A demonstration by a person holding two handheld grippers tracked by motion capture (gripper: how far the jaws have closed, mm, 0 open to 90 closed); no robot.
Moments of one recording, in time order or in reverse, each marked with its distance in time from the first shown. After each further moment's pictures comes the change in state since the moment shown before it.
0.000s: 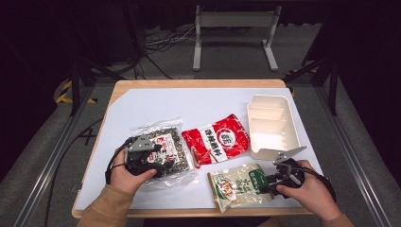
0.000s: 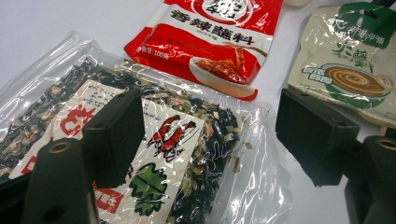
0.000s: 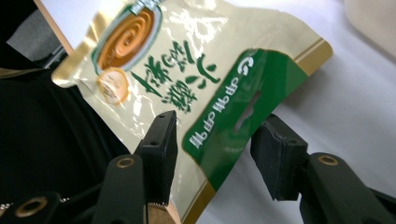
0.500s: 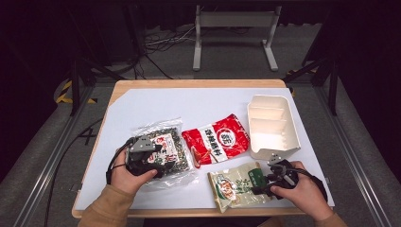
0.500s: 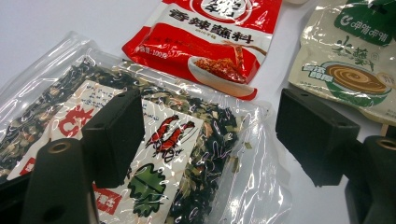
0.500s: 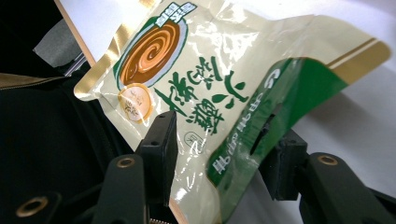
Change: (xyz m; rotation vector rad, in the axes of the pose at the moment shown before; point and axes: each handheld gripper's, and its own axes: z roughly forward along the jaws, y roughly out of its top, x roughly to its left) left arm -0.002 0.000 0.001 0.004 0.005 0.011; right arm 0.005 0.004 0.016 -0.023 0.072 -0.009
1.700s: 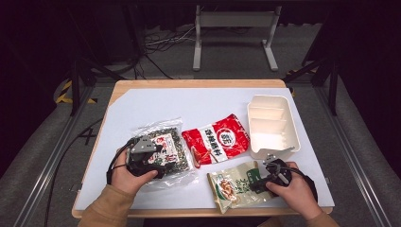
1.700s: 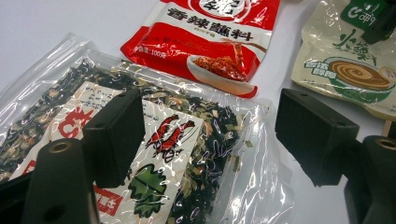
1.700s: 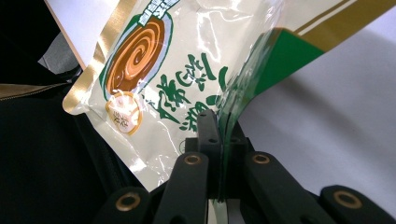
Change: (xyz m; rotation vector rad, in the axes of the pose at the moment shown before) left arm -0.001 0.000 0.001 0.006 0.003 0.021; right arm -0.008 0.002 0.015 0.017 0.023 0.064
